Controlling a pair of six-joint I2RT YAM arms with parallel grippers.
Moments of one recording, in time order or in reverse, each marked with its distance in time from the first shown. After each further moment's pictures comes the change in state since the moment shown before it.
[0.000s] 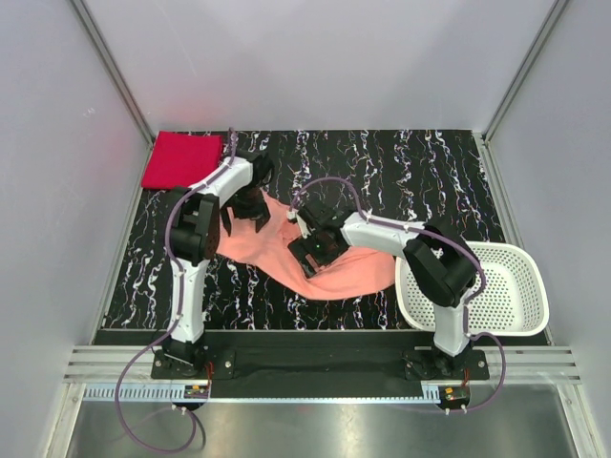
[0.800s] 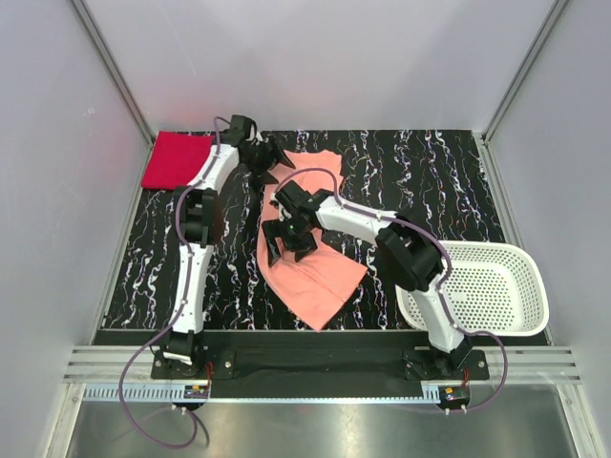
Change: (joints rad) left arm 0.136 0.399 0.613 0.431 0.834 0.021; right arm 0.022 0.224 0.340 -0.082 -0.265 0.357
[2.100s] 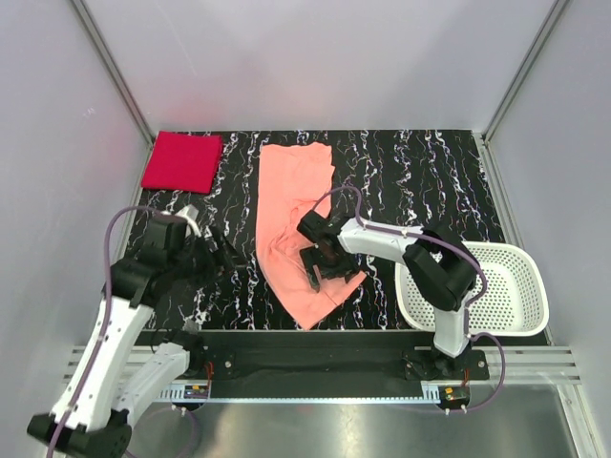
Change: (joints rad) left arm -0.115 -1.846 -1.448 -0.229 -0.288 -0.065; right arm 0.039 -0.241 -0.365 -0.144 0.362 0.051
